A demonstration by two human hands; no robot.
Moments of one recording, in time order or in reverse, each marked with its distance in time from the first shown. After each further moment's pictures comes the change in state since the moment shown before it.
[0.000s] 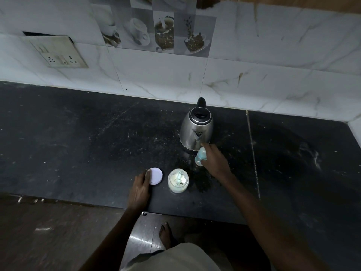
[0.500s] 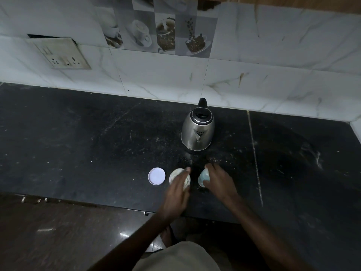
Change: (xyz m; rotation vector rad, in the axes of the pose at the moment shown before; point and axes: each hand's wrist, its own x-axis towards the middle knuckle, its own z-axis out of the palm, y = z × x) left_hand -0.021 0.145 -0.025 -0.462 0.115 0.369; right_hand -0.072 -0.001 0.006 -0.162 -0.089 0.013
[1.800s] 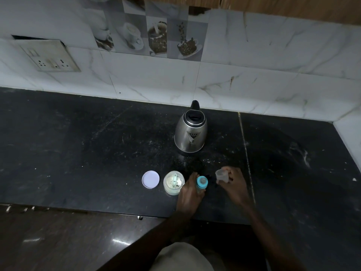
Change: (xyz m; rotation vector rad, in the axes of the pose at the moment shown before) left_hand 0.030 0.018 0.076 -0.062 -0.106 -0.410; right_hand -0.021 0.080 0.004 0.660 0.237 0.166
